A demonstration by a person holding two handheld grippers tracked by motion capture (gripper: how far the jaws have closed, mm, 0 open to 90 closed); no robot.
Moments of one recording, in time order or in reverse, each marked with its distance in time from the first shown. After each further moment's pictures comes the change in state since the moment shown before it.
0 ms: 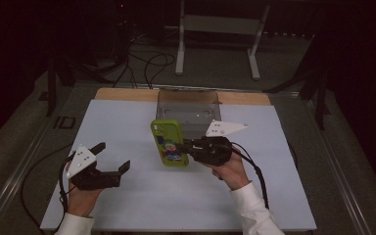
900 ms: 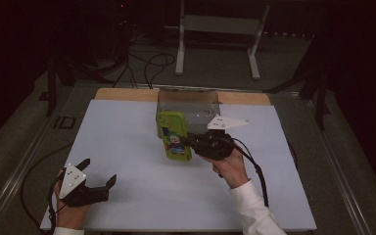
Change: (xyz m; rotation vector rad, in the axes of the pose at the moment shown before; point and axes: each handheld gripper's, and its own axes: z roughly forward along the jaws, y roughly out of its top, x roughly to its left) left arm 0.015 -0.057 -0.019 0.051 0.127 0.028; right arm -0.008 0.006 -0.001 0.015 -0.127 0.086
